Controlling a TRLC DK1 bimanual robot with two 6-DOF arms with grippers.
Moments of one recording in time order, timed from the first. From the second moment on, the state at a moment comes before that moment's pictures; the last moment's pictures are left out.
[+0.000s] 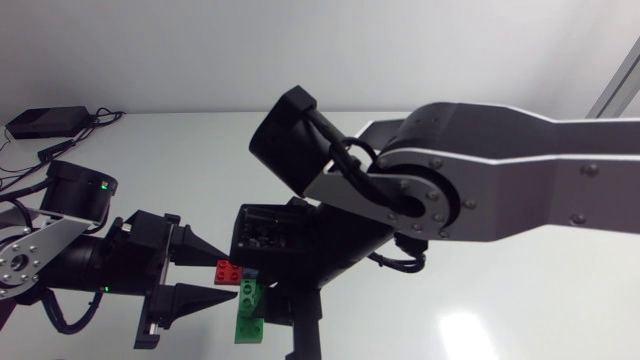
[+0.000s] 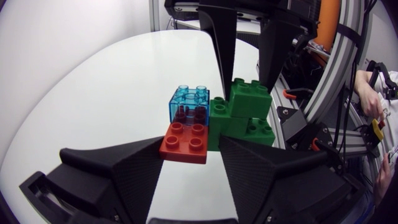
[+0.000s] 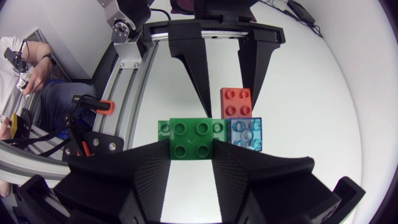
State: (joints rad) left arm -0.16 1.09 0.53 -0.47 0.91 0.94; right arm 1.00 1.54 1.22 -0.64 -0.34 -0.56
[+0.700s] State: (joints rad) left arm -0.16 1.11 0.54 -0.49 0.94 0.95; right arm 1.02 1.53 1.17 -0.61 -0.36 -0.56
